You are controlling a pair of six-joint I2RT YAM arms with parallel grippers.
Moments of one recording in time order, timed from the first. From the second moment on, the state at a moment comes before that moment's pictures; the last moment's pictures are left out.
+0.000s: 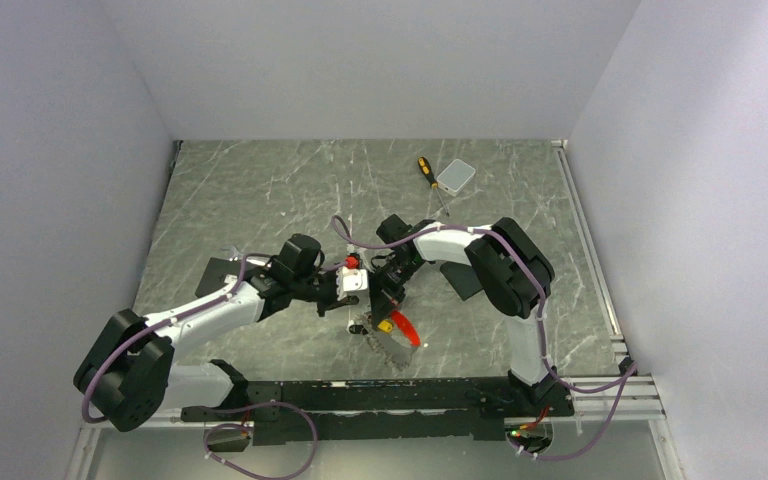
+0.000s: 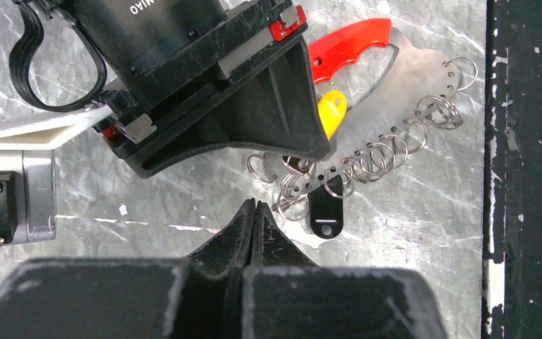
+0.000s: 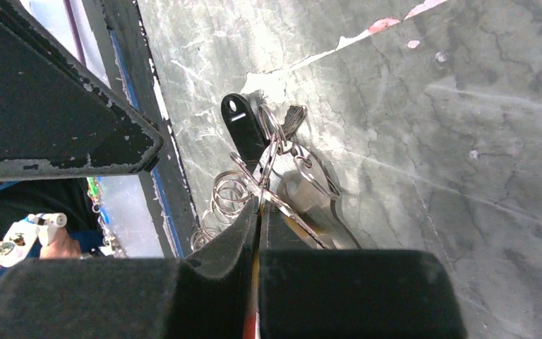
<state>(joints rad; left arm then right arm) -0.64 1.25 0.61 -0.10 0.63 0.60 0.70 2.04 1.23 -0.64 -0.92 -0.25</state>
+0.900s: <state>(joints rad) -0.73 1.37 0.68 -0.25 0.69 0.92 0.72 1.91 1.19 -0.63 -0.95 -0.31</state>
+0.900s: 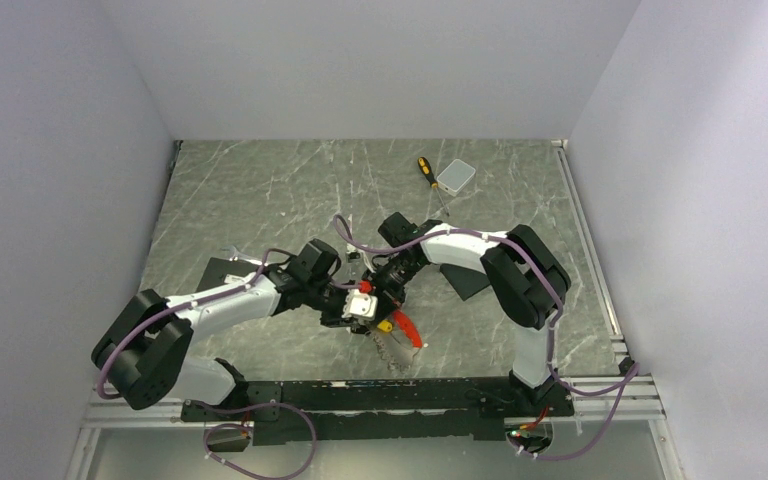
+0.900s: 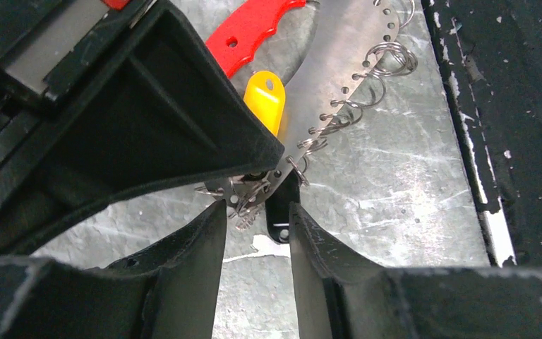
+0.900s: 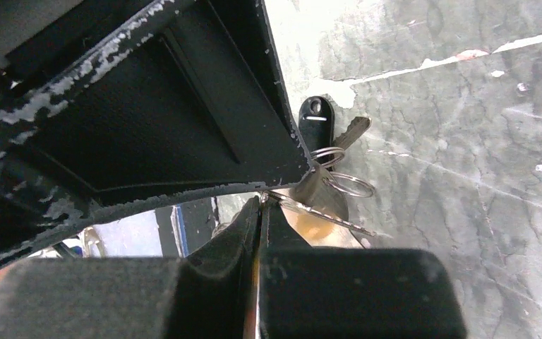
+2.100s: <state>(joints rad) -0.69 1.32 0.62 -0.09 0.63 0.45 0.70 1.98 1.21 -0.66 -1.01 -0.30</state>
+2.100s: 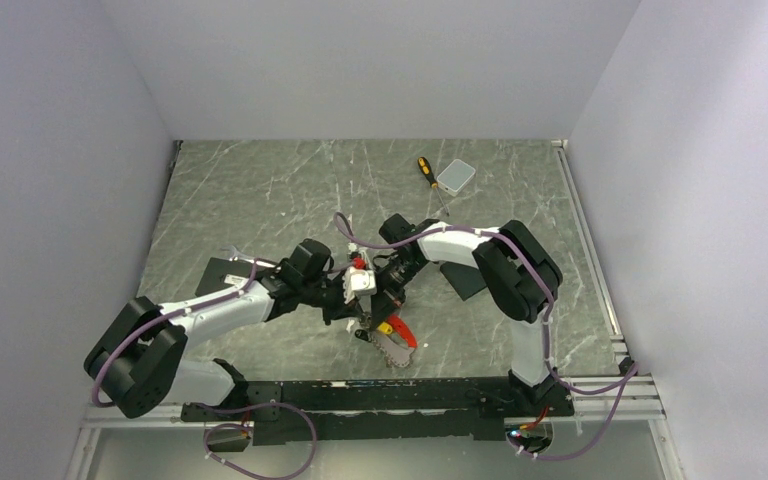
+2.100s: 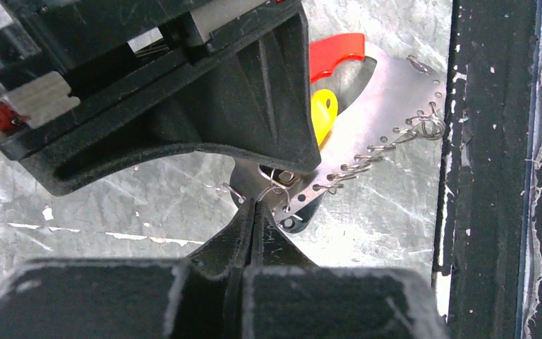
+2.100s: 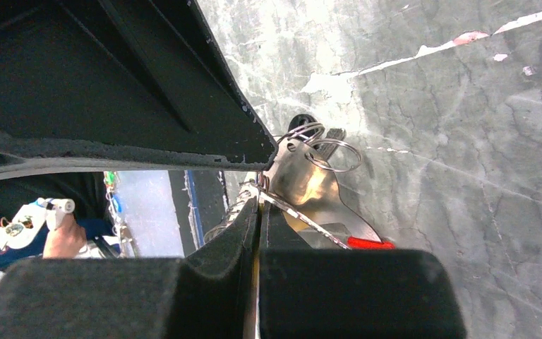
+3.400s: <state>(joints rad) -0.79 1.39 0.67 -0.19 0.65 0.96 0.70 1.93 1.18 -0.68 -0.98 -0.37</state>
